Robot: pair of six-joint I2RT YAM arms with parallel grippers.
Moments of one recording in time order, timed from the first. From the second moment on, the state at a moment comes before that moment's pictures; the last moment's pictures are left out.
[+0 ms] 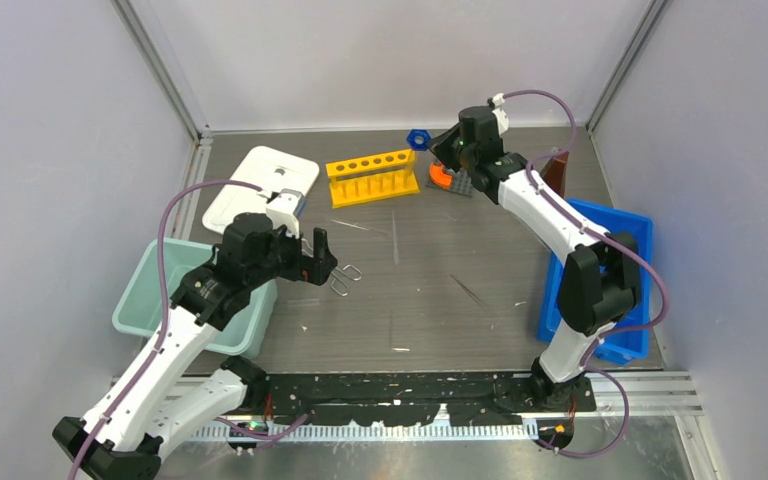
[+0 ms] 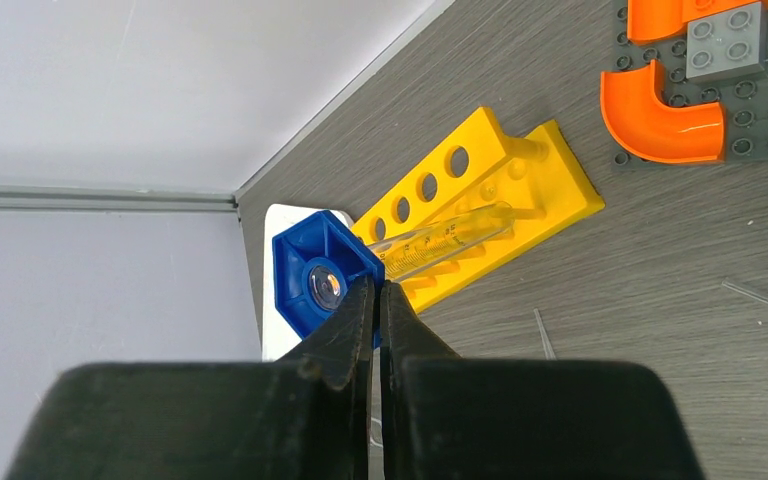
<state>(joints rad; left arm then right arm) -0.52 0.82 0.93 -0.65 0.04 -0.24 0.40 1.72 1.48 -0.19 0.12 1.04</state>
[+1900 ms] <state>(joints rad) -0.52 0.83 0.92 -0.65 0.04 -0.24 0.49 1.26 0.82 -0.60 -0.03 0.51</state>
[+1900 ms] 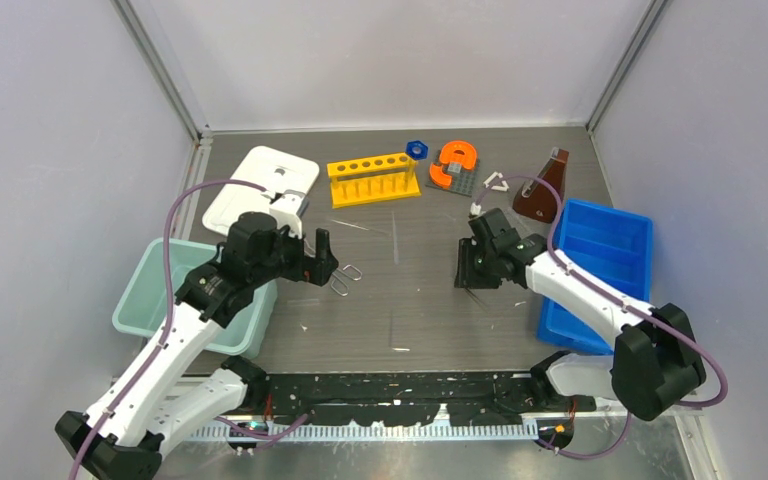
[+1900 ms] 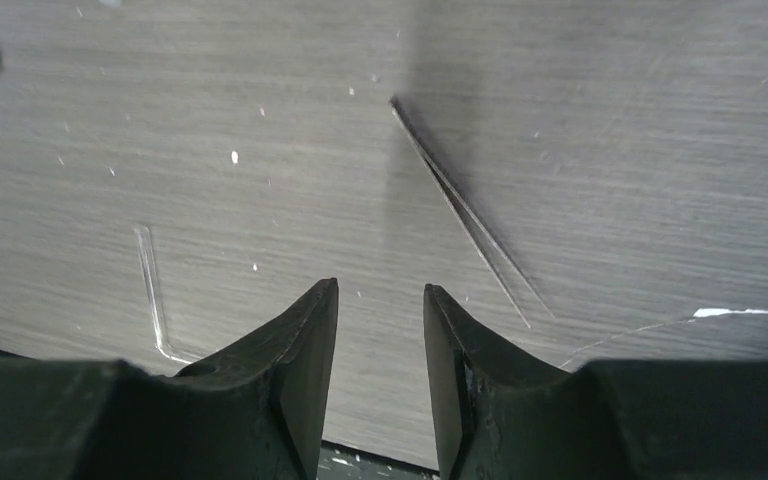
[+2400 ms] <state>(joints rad) -0.52 0.85 0.92 -0.65 0.04 -0.23 0.53 1.38 0.80 -0.55 0.10 0.49</state>
